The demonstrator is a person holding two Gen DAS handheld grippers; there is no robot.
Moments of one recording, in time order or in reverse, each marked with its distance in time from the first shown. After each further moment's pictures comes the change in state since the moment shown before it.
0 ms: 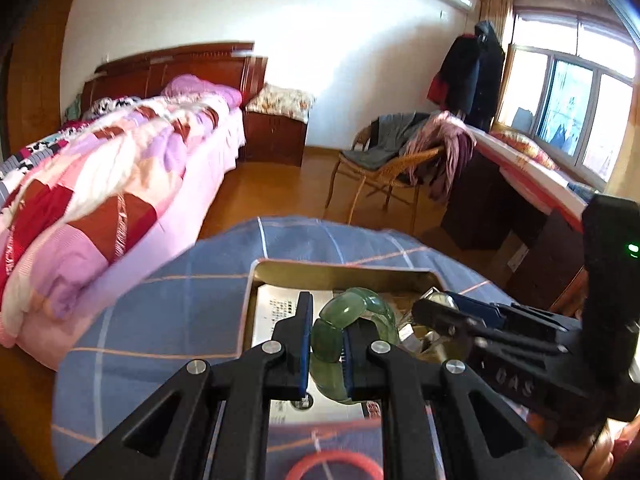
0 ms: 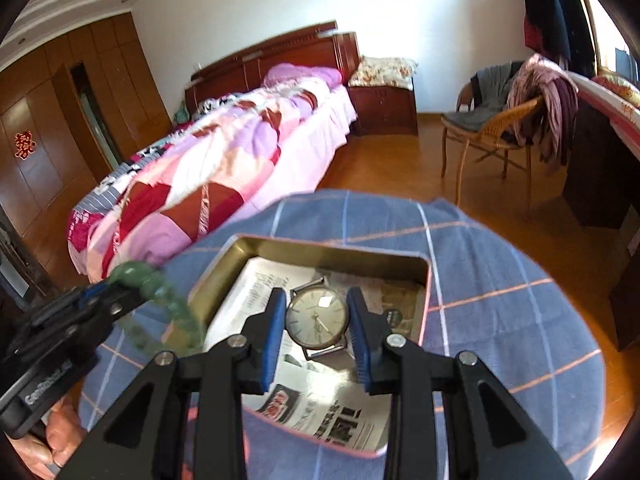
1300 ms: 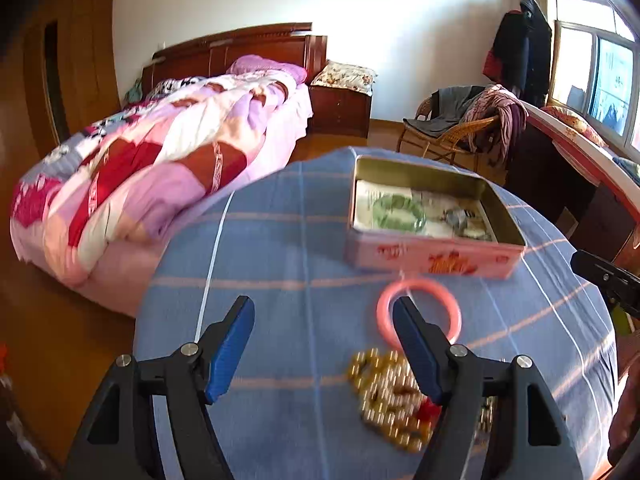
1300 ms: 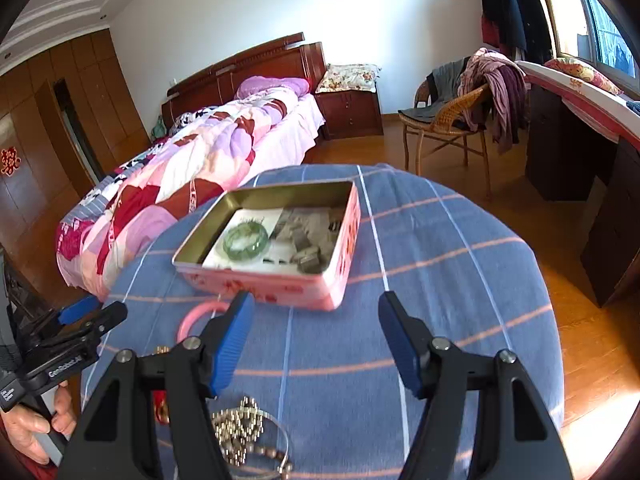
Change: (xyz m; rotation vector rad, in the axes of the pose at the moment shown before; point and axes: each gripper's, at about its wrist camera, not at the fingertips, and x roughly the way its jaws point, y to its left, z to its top) left arm -0.103 0.021 -0.096 -0.041 0.072 0.245; right arm -0.110 -0.002 -0.079 0.061 -0.049 -0.092
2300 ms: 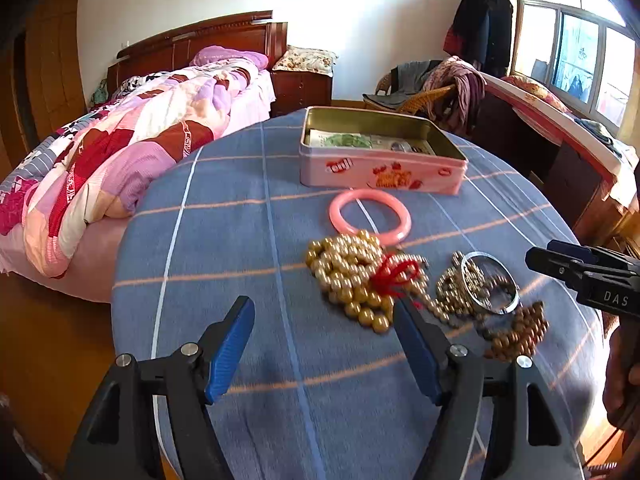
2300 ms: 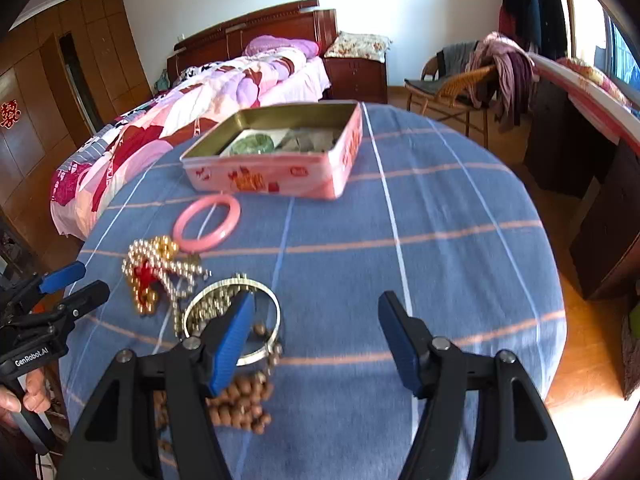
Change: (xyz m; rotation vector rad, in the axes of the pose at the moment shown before) left arm -0.035 -0.013 -0.070 0.103 0.050 -0.112; right arm -0.017 0.001 -0.071 -0.069 0.134 -0.006
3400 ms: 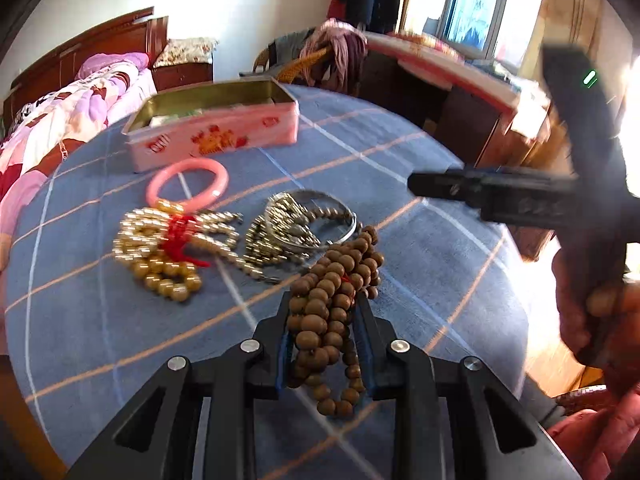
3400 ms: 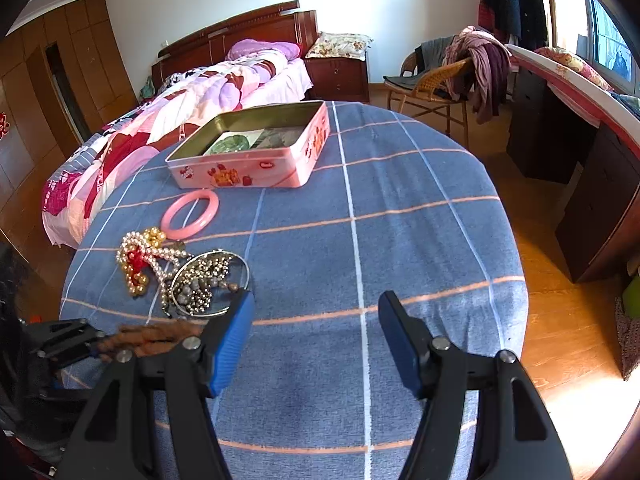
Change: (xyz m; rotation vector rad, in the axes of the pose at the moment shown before) left arm 0.001 -0.073 -0.018 0.205 0.066 -0.355; right arm -0.025 -0.017 -0.010 0.047 -0.013 -0.056
